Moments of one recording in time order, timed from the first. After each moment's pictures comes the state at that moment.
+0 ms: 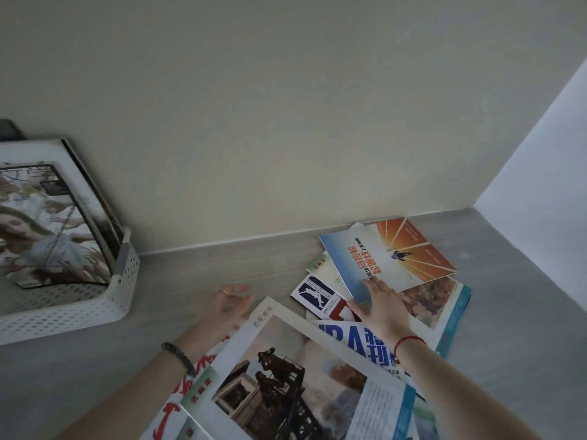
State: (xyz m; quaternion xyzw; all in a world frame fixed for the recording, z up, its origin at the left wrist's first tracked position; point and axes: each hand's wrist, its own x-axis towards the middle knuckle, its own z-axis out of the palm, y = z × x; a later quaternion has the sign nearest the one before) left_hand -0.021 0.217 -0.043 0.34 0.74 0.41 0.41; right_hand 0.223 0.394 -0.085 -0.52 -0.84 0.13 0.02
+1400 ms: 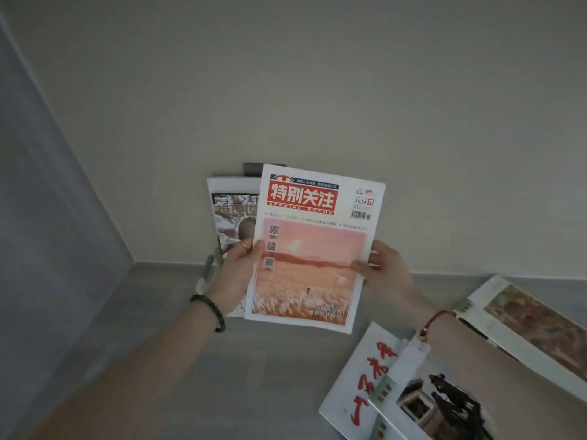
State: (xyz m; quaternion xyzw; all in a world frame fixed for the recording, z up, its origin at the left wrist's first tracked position) left_hand -0.216 0.039 0.090 0.25 0.65 0.66 0.27; right_hand -0.040 0.196 0.099 -0.33 -0.76 0.49 0.25
